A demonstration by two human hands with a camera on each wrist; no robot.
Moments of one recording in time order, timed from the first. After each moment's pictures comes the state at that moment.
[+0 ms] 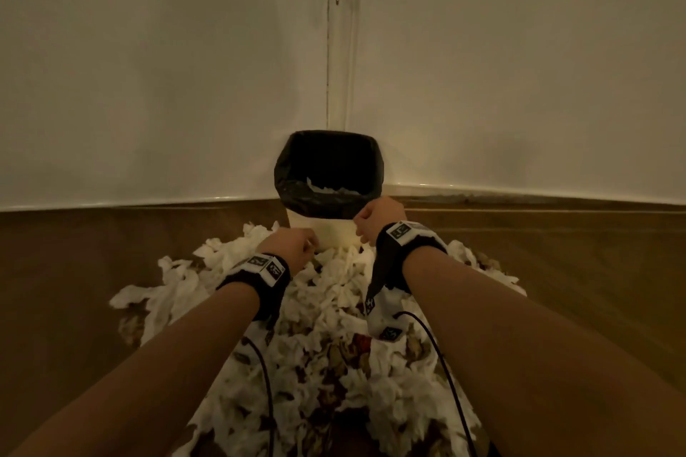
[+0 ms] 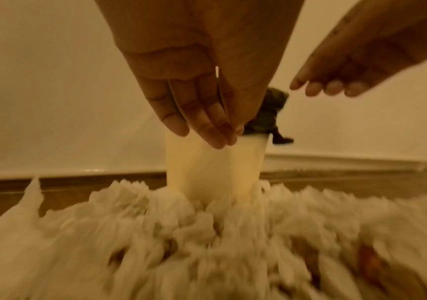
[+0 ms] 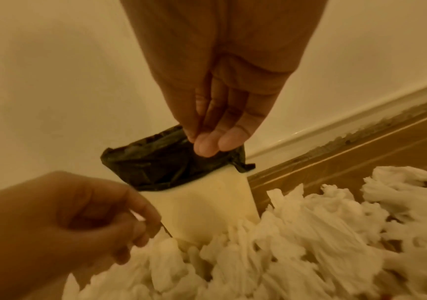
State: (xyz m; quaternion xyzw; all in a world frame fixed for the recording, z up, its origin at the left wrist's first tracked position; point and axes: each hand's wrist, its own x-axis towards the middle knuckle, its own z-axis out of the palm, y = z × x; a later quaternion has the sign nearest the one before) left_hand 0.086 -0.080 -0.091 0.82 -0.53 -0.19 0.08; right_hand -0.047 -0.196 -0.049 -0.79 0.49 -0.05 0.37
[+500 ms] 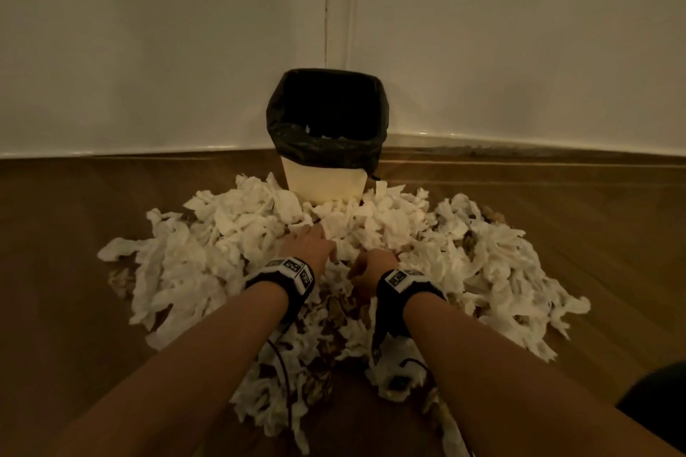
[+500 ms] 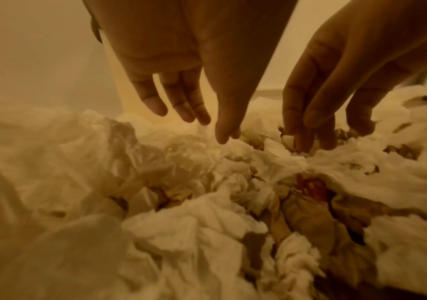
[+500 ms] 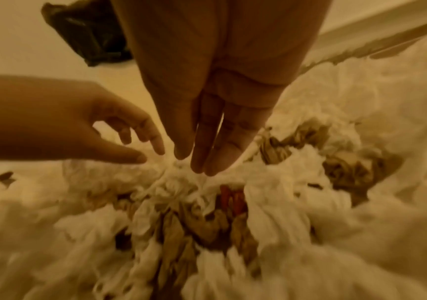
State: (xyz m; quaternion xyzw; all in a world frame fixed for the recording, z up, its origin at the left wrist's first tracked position) left_hand 0.039 -0.066 -0.185 0.78 -0.60 -0.17 -0.08; right_hand -0.092 -0.133 -0.165 -0.79 0.45 0.22 0.36
